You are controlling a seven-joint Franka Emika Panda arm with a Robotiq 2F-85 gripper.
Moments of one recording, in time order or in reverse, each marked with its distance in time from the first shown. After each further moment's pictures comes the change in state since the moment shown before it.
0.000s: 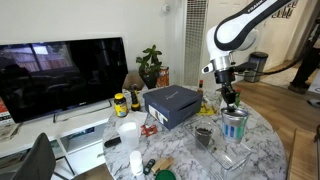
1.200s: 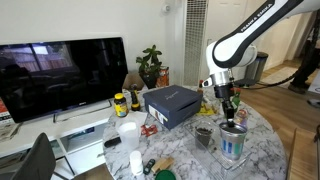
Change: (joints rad) arm 0.010 0.075 0.029 -0.072 0.079 0.132 0.048
